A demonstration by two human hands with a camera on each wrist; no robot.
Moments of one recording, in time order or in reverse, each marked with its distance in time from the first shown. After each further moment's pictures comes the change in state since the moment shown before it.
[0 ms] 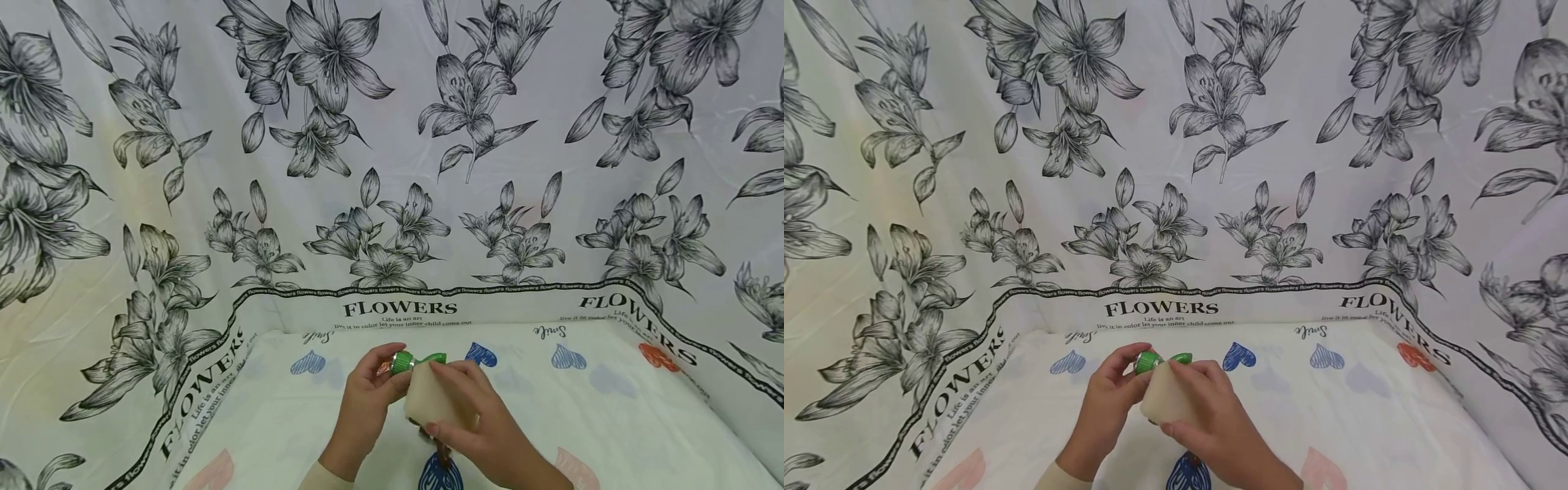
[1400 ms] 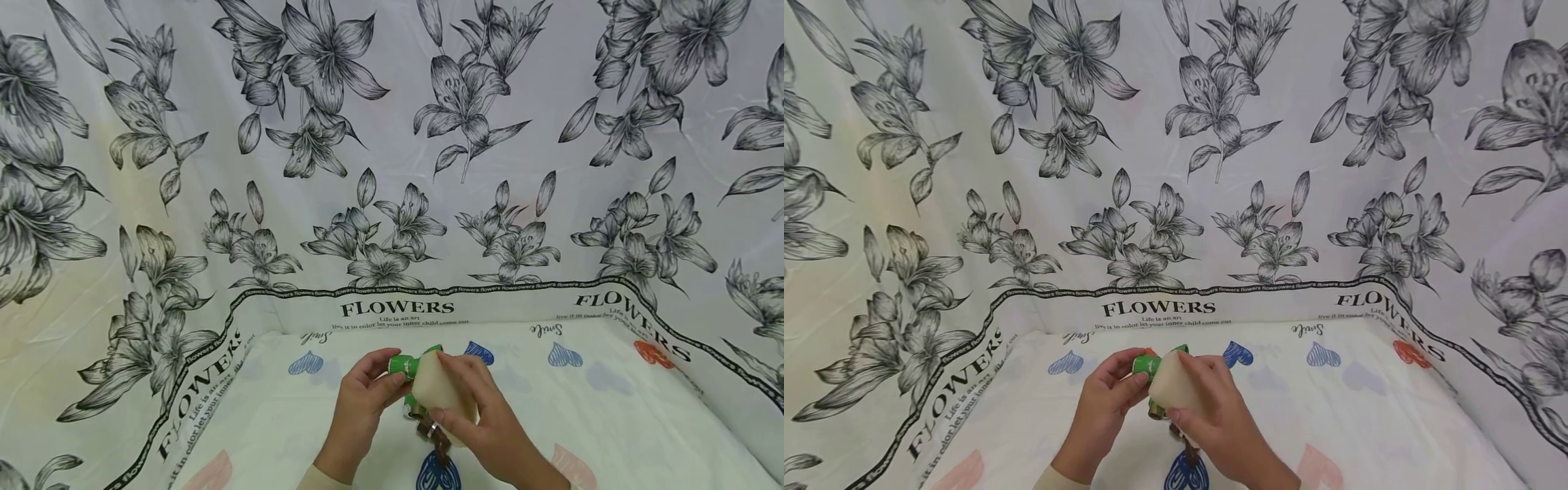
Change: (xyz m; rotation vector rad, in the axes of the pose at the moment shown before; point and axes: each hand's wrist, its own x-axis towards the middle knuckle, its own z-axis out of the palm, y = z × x) left_hand -0.005 -0.007 -0.002 -0.148 0.022 -0.061; right_hand -0.004 0.005 0.000 0.014 0.073 0.004
